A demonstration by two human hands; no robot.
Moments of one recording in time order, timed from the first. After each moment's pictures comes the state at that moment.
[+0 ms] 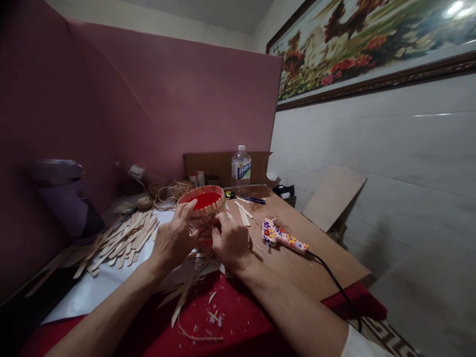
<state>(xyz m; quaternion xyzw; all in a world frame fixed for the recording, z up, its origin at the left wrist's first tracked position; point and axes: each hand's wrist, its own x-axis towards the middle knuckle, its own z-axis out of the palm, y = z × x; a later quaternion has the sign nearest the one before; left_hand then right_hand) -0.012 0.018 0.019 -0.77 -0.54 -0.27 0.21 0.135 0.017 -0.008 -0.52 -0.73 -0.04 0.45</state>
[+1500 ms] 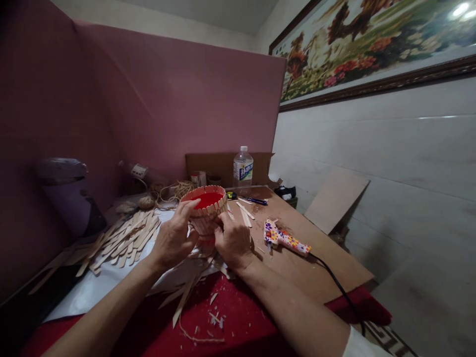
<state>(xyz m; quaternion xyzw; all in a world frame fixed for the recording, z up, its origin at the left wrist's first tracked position) -0.019 0.016 0.028 -0.80 -0.49 -0.34 0.07 0.135 0.022 -0.009 -0.54 -0.72 -0.05 0.43</state>
